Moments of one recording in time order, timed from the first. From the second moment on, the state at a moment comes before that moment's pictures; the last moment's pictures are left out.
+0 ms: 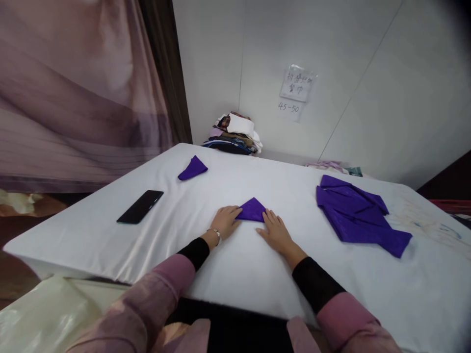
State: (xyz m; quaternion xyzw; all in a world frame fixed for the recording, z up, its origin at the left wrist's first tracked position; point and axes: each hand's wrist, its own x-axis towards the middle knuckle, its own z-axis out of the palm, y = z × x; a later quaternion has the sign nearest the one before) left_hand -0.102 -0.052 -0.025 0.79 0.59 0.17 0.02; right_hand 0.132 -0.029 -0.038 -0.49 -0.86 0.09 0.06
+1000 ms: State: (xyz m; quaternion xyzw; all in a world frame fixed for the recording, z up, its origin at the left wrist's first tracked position) left_hand -0.115 -0.054 -0.025 0.73 0.64 0.22 0.07; right_hand 0.133 -0.029 -0.042 -0.49 -0.87 0.06 0.05
